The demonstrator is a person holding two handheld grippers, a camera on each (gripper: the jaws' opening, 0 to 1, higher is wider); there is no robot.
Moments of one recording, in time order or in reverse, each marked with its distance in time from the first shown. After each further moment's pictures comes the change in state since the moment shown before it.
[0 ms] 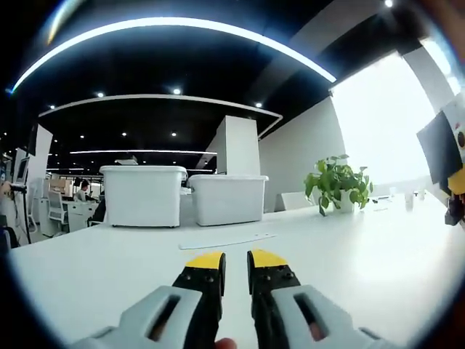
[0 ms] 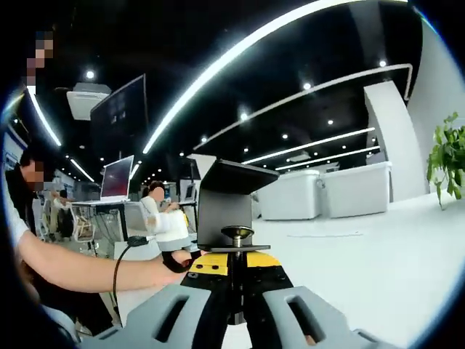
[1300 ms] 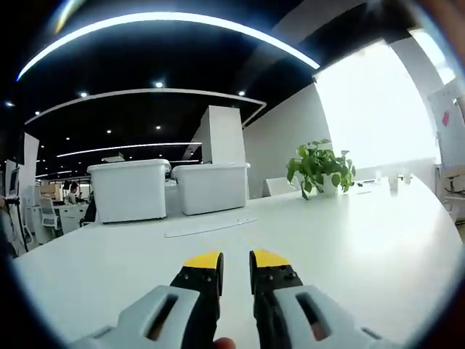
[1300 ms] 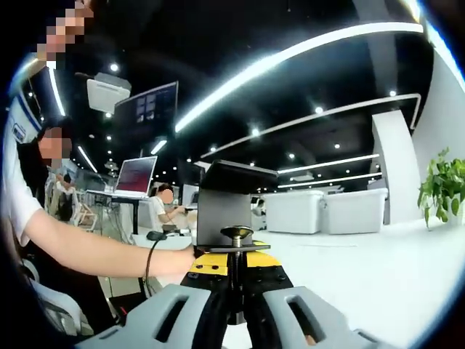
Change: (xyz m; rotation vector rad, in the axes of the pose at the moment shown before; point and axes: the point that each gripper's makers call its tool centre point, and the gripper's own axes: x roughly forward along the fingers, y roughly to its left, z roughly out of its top) left arm -0.029 -0.039 -0.012 0.051 0.087 -0.090; right arm -0.088 0.070 0.002 -0.103 -0.080 0.020
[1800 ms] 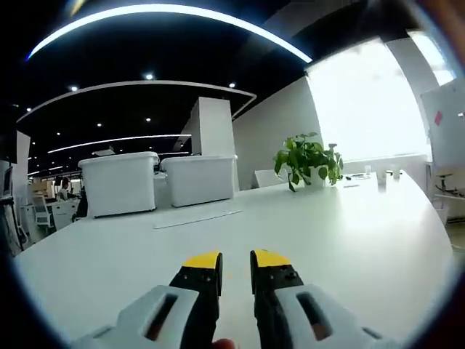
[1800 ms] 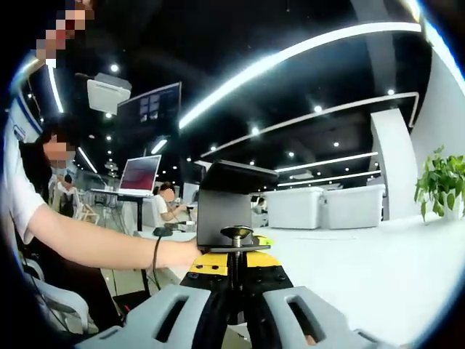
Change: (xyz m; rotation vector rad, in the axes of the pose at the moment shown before) left arm -0.013 -0.022 -0.005 0.001 0.044 -0.052; right arm -0.029 0.018 -0.010 0.007 0.009 -0.002
